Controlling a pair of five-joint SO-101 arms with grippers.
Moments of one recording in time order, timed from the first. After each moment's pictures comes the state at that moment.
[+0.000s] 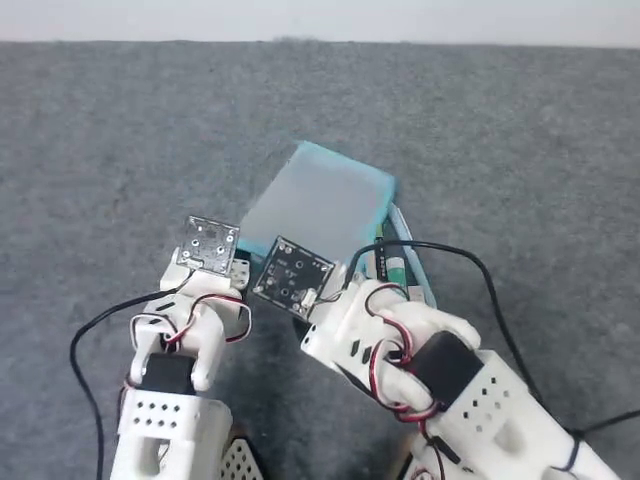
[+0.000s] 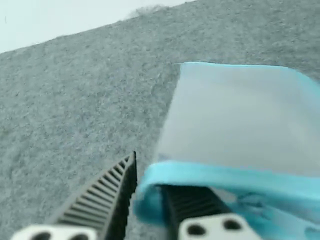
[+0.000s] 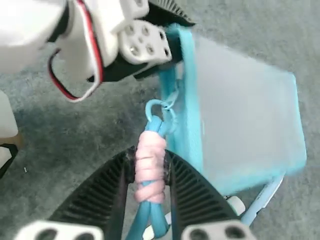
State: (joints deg) left arm -1.1 -77.3 87.0 35.3 -6.2; right arm -50.5 -56.1 44.6 66.5 17.6
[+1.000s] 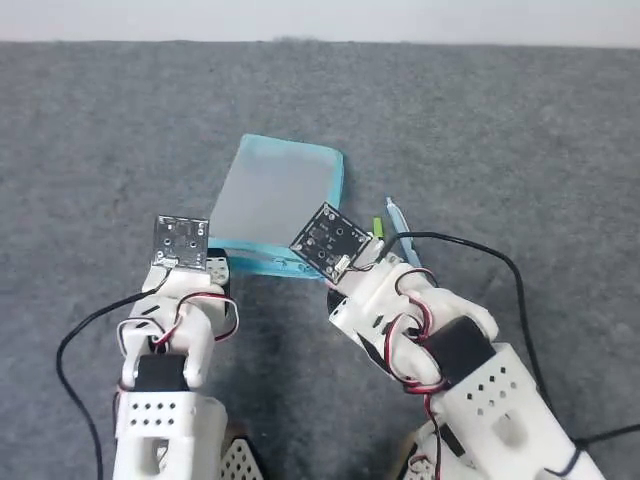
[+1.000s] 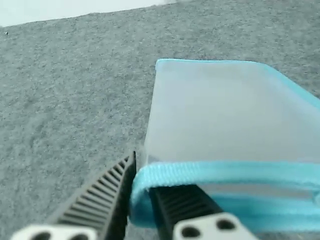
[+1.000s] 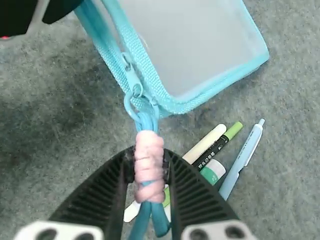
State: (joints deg) left arm -7.9 -77.3 88.0 35.3 -2.4; right arm -38.8 -56.2 48.2 66.5 17.8
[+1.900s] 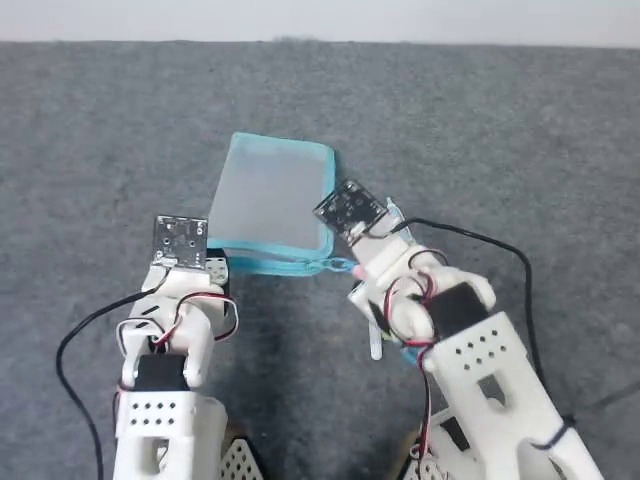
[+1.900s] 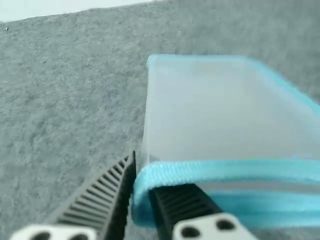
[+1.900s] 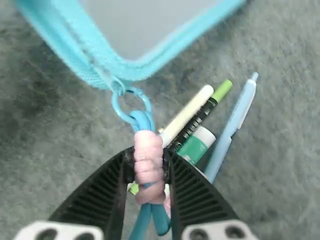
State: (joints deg) left arm -8.1 -77.3 88.0 35.3 -2.4; right arm -28.9 -45.5 47.0 66.2 18.0
